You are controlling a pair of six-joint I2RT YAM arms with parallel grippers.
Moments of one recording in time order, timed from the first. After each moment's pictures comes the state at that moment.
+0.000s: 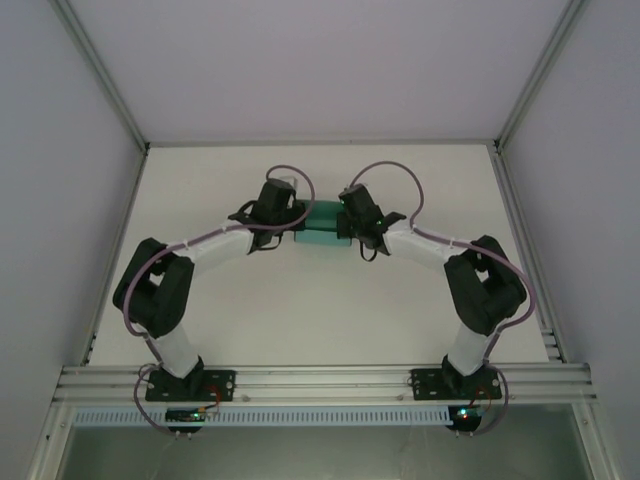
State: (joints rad) left arm -0.60 1.70 1.06 -0.04 -0.05 -0.49; right arm 0.63 1.73 1.10 -0.17 0.22 0.42
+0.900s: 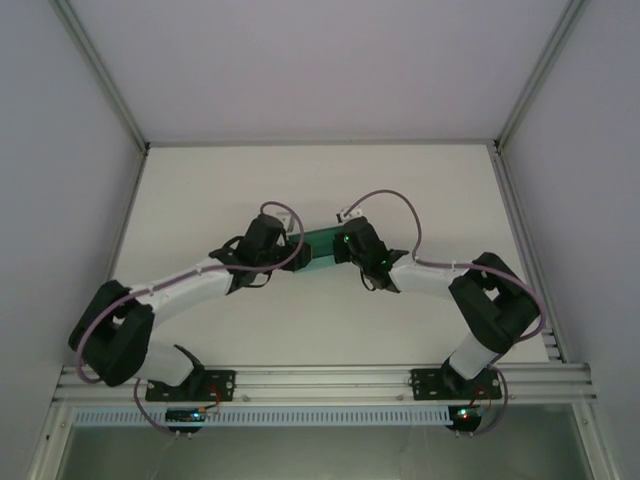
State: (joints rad) left arm -0.70 1.37 0.77 -0.13 0.04 -0.54; right arm 0.73 1.62 0.78 0.23 0.25 0.28
